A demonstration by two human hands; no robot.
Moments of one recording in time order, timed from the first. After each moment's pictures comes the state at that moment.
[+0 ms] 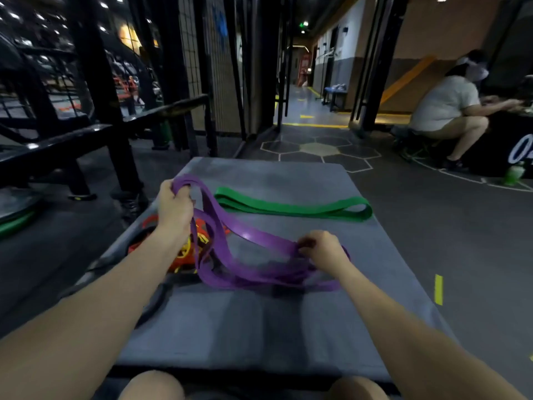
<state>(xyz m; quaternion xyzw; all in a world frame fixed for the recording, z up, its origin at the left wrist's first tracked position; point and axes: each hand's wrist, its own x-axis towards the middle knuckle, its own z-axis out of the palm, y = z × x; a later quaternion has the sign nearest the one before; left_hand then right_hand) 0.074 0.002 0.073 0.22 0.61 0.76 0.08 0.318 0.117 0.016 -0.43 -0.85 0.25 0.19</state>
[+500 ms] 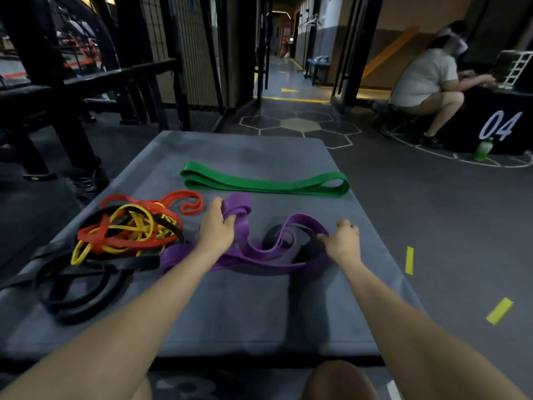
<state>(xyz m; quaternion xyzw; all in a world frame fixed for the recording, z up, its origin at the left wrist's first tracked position) 0.171 0.040 -0.008 0.43 0.75 0.50 0.09 0.381 0.154 -0.027 -0.63 -0.68 0.28 0.25</state>
